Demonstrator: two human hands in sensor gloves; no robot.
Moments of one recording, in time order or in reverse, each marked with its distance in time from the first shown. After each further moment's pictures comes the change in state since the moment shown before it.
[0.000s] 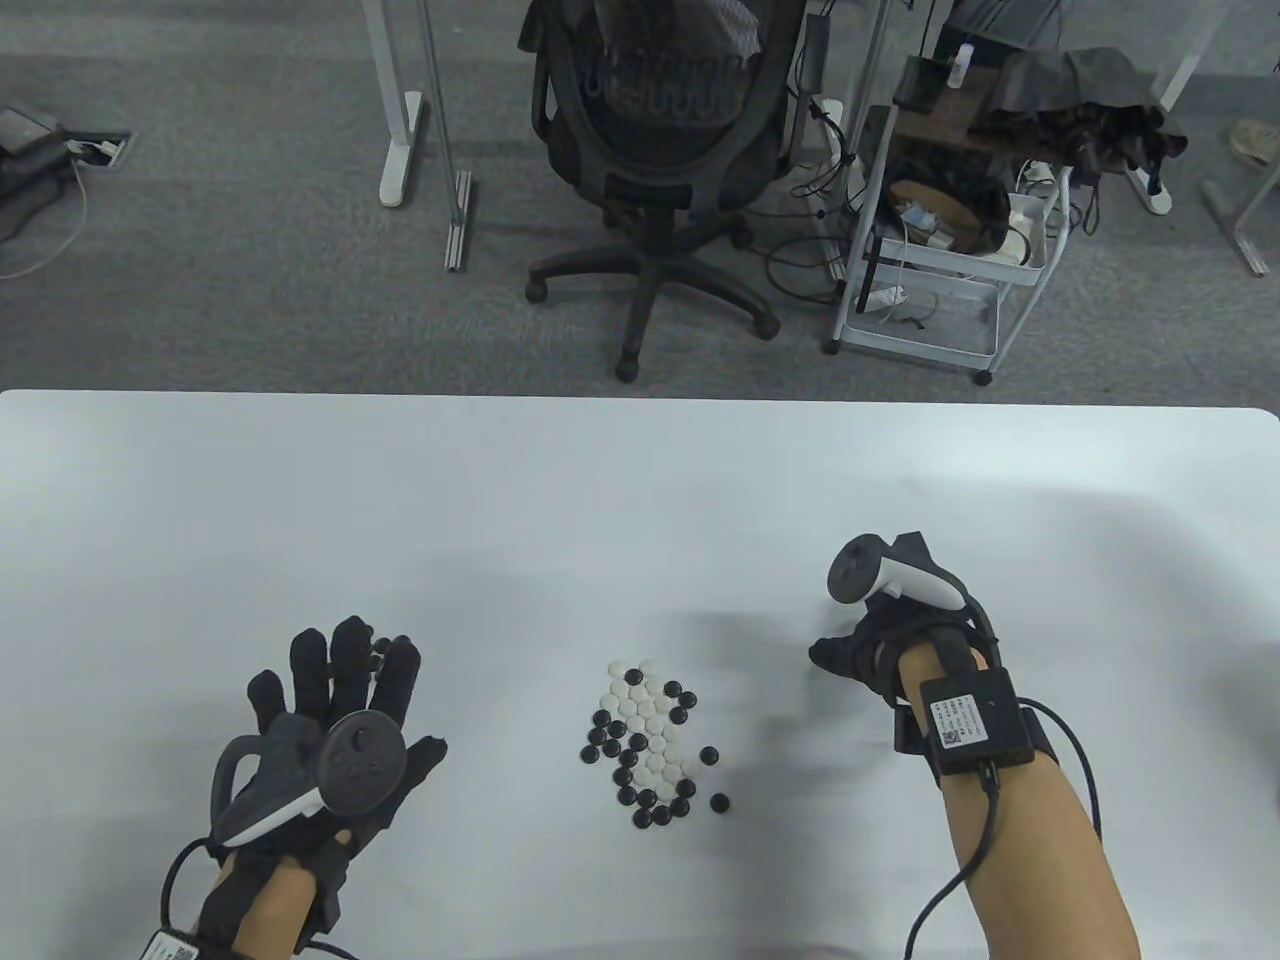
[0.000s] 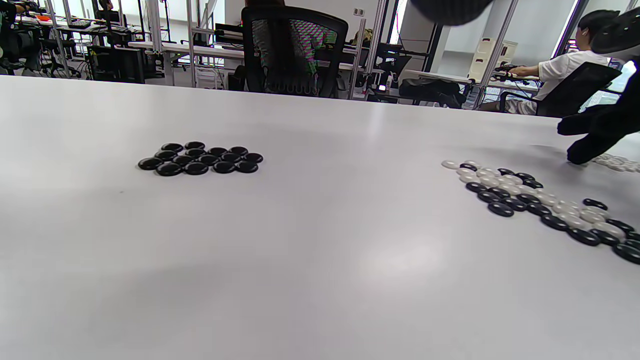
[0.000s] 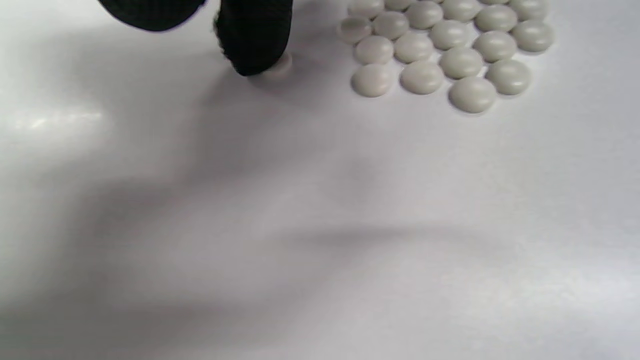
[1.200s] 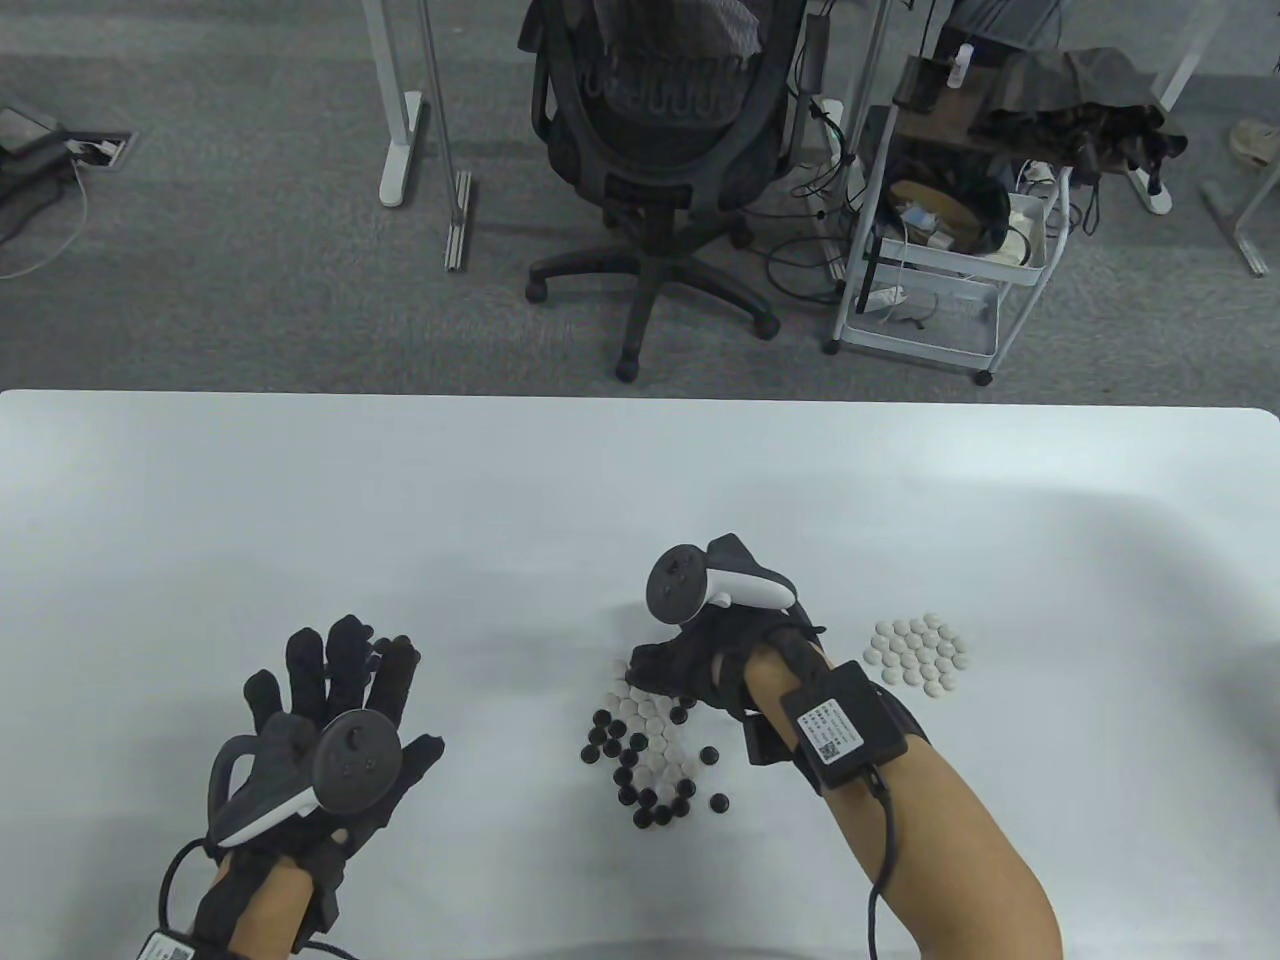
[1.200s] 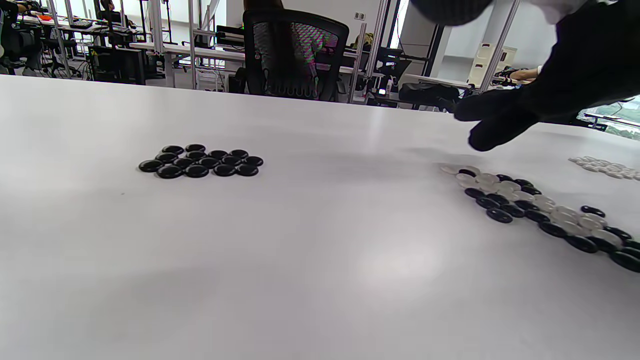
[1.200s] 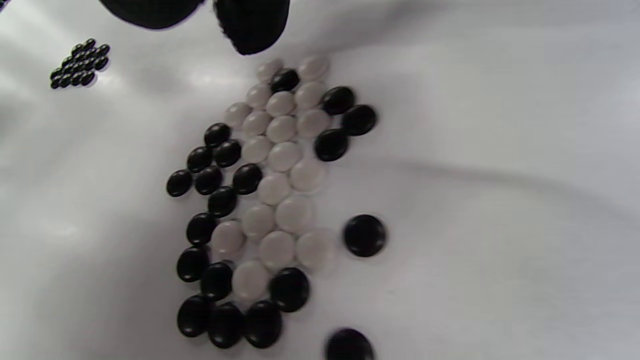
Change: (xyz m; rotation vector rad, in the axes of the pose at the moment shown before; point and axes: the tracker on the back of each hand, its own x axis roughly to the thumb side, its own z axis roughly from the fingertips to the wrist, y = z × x) left_hand -0.003 0.000 -0.001 0.010 -0.001 0.012; right_hand 0.182 0.021 0.012 0.051 -0.447 0.142
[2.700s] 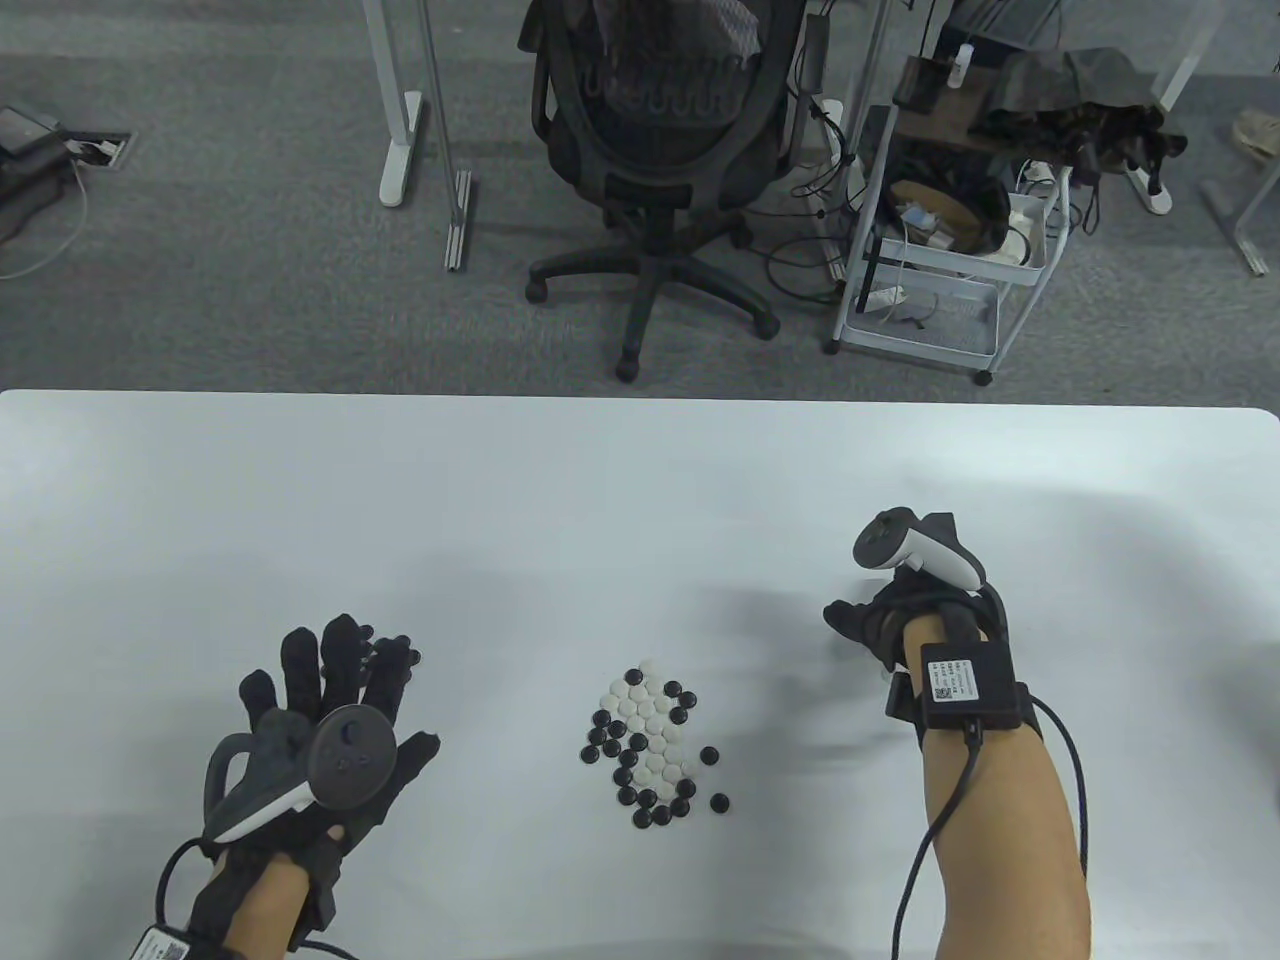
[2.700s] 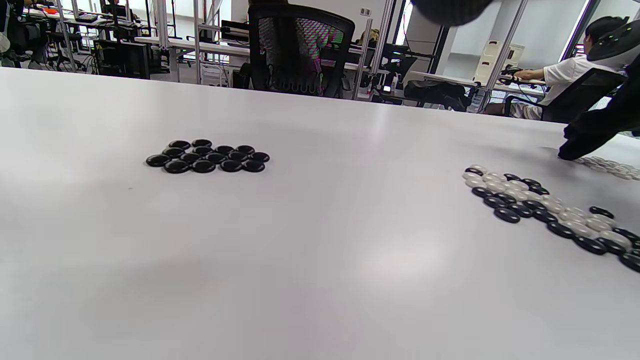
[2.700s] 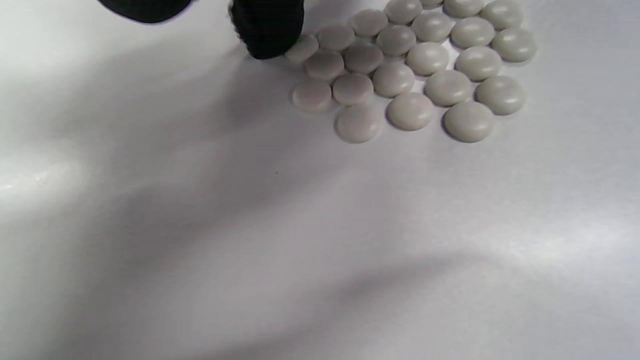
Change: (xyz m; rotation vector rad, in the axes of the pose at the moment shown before) left_hand -0.006 -0.002 -0.001 -0.013 0.013 0.011; right_hand -0.193 -0.012 0.061 -0.099 0.536 -0.315
